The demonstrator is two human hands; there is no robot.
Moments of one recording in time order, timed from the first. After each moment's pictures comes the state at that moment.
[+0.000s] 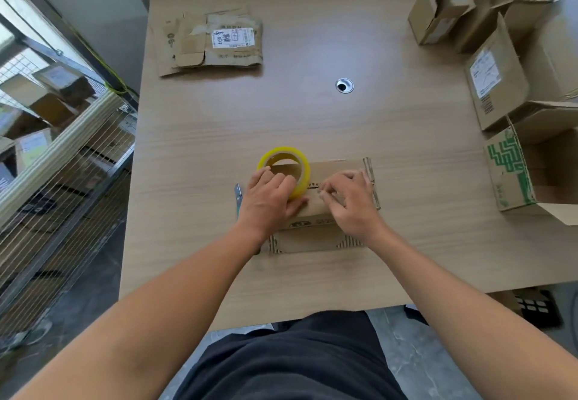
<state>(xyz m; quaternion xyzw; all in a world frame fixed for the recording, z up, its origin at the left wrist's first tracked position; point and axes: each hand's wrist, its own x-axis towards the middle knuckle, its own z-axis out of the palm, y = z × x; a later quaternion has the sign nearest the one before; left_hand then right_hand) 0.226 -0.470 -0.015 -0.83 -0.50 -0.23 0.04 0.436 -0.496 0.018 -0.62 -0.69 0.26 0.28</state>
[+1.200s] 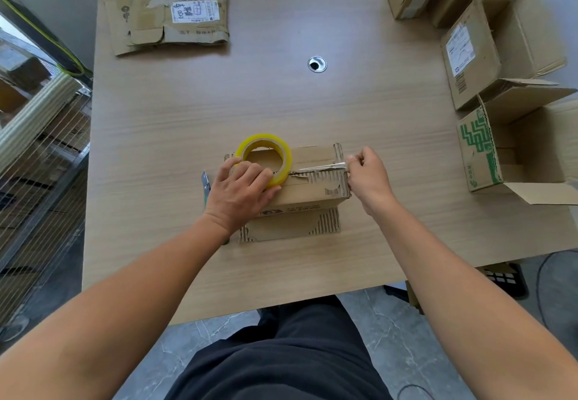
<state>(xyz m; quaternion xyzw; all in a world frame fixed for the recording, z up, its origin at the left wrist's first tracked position) 0.234 -0.469 -0.032 -0.85 -0.43 -0.27 0.13 0.510 -0.471 0.013 -0.78 -0.38 0.39 0.32</state>
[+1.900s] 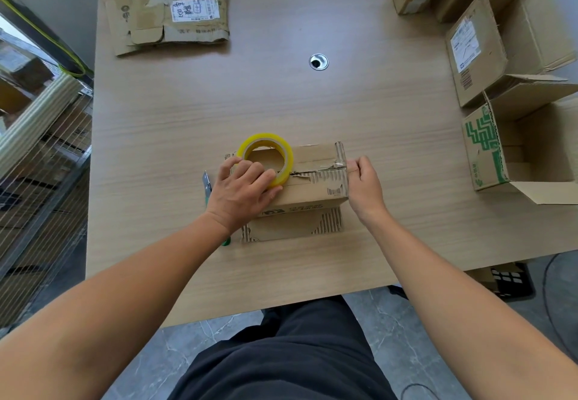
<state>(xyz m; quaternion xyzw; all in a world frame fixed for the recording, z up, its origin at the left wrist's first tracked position) 0.233 -0.466 -0.034 -0.86 -0.43 -0.24 0.09 0.507 -0.489 -0.017 -0.75 -0.43 0.37 0.33</state>
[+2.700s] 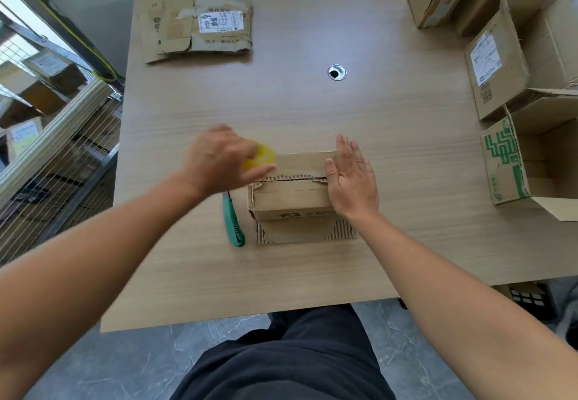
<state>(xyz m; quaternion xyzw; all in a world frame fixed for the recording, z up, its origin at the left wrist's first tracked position) 0.186 -0.414 0.068 -0.91 -0.36 -0.18 0.08 0.465 -0.471 -0.006 -0.72 -0.64 0.22 0.13</state>
